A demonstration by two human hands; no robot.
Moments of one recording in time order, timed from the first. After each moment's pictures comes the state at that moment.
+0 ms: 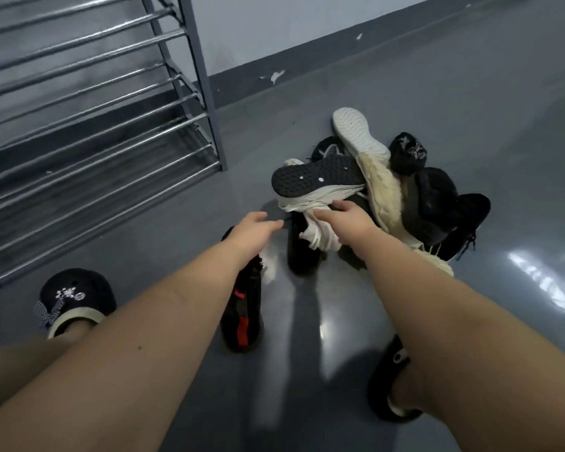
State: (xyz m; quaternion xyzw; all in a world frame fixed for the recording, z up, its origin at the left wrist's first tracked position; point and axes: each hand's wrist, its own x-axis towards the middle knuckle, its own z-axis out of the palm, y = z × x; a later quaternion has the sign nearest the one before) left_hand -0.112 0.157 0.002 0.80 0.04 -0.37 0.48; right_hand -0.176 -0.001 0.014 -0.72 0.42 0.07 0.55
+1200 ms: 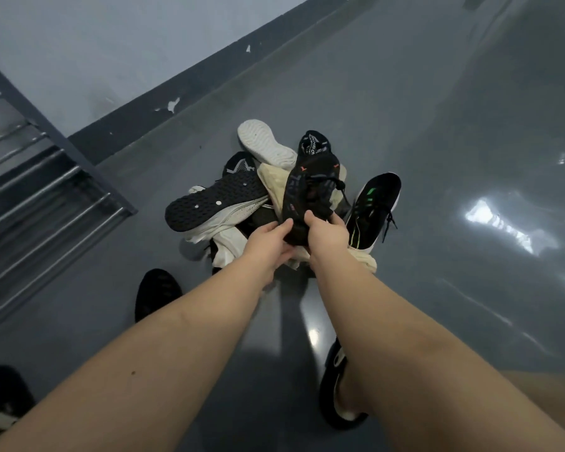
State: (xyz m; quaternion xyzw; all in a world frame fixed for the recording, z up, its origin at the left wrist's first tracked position) left_hand -0.203 -0.023 0.018 0.62 0.08 -0.49 0.61; right_hand -0.246 -0.097 0.006 -0.41 0.57 -0.22 0.68
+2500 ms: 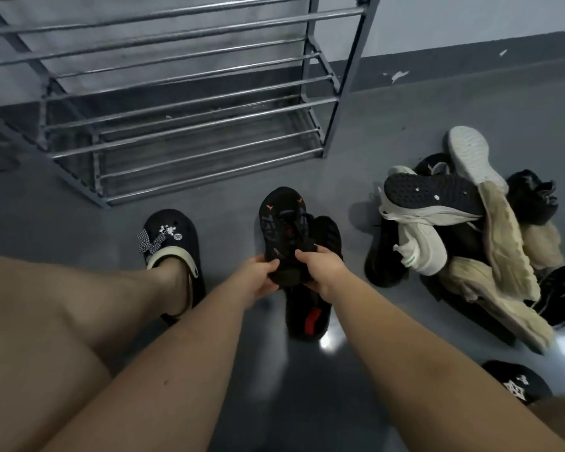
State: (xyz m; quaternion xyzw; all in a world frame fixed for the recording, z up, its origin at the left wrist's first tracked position) left_hand -0.141 0.314 -0.046 0.58 0.35 -0.36 0.64; right_hand -0.147 0.191 -0.044 -0.57 0.43 0.24 0.66
